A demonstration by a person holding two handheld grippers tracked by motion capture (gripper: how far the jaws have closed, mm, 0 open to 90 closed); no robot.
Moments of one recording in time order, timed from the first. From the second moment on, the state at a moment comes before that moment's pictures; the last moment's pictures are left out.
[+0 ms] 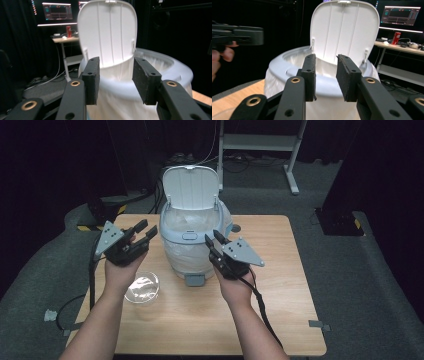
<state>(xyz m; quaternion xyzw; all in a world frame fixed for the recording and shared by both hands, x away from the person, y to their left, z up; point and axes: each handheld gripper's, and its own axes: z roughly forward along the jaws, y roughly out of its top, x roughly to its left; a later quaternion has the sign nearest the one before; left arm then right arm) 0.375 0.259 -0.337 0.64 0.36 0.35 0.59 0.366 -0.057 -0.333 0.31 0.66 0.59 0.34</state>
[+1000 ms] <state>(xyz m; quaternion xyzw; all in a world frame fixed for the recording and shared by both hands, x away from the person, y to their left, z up) 0.320 0.324 -0.478 0.67 0.50 0.30 0.47 0.308 -0.080 -0.466 0.37 0.73 0.50 0.28</state>
